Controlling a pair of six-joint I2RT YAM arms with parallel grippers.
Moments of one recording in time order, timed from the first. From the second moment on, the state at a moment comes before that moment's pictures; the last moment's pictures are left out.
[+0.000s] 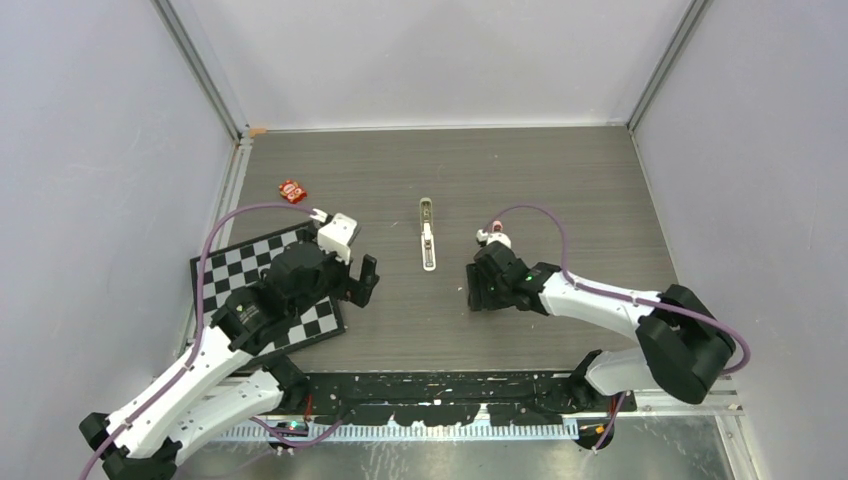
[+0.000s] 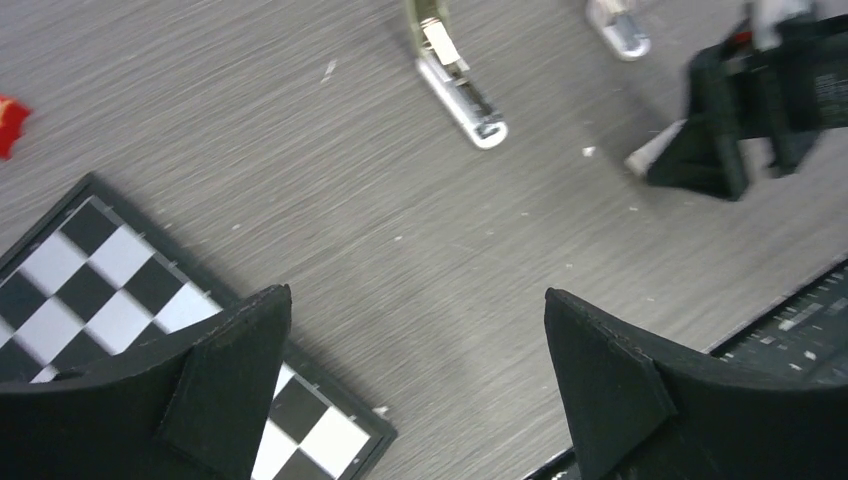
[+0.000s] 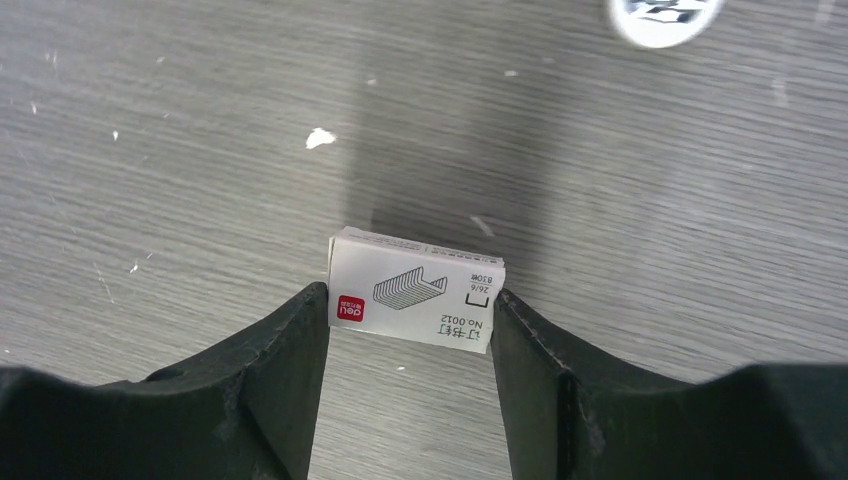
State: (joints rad) left arm -0.75 0.71 0.83 -0.62 -0.21 -0.13; right arm 0.75 1.32 0.65 -0.33 0.15 0.55
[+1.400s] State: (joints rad) left arm -1.10 1.40 0.77 -0.01 0.06 0.19; right arm 0.27 0.88 0.49 -0.42 -0.18 0.68
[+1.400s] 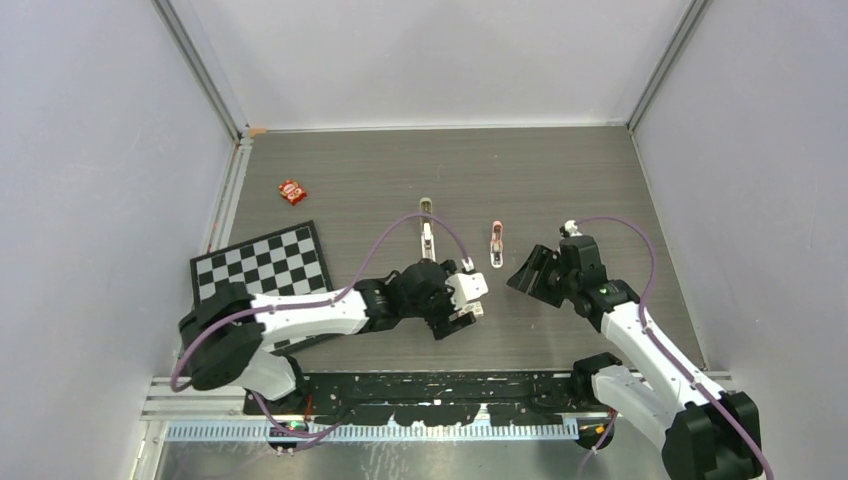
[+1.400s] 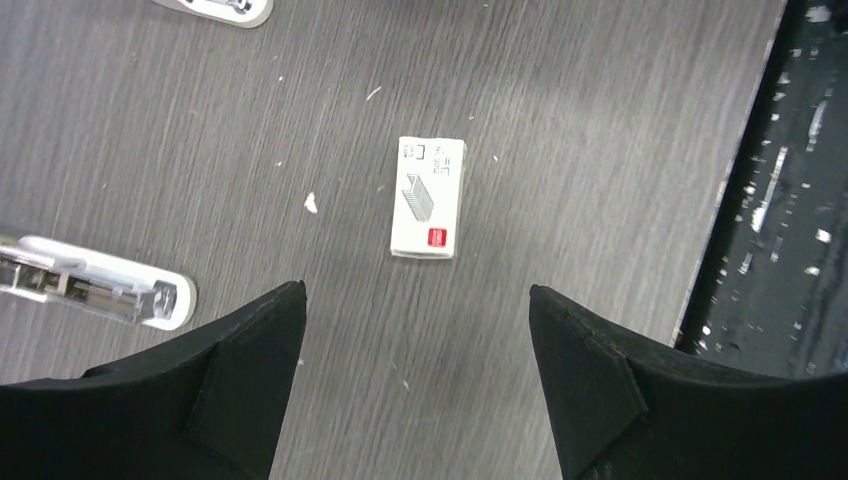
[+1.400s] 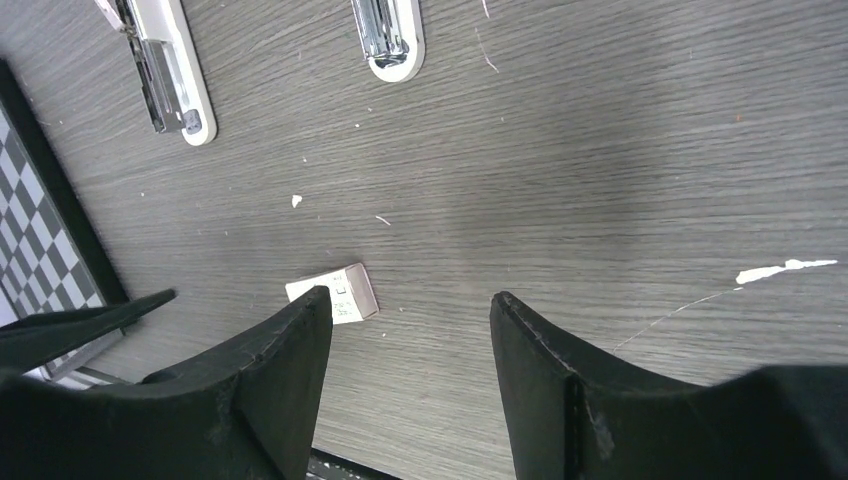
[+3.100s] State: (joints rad) left arm -1.09 1.78 0.91 0.14 0.15 0.24; right arm 0.23 0.83 0.44 -0.41 -0.25 0.71
